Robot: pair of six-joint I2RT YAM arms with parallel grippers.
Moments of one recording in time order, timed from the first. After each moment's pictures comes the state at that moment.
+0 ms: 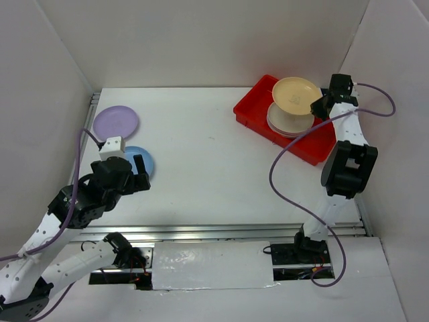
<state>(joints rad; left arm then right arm) -0.68 0.75 1.10 -1.09 -0.56 -0.64 -0.24 1.89 1.68 -0.55 0.06 0.81</state>
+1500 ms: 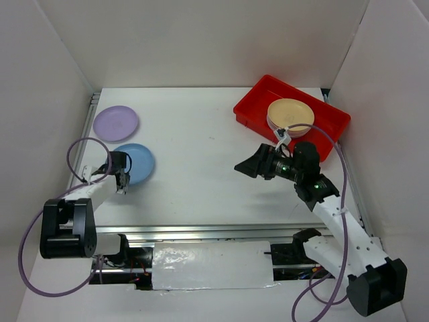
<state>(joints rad) 0.06 1.31 0.58 -0.40 -0.44 -1.37 0.31 0.88 0.67 -0.13 -0.63 0.71</state>
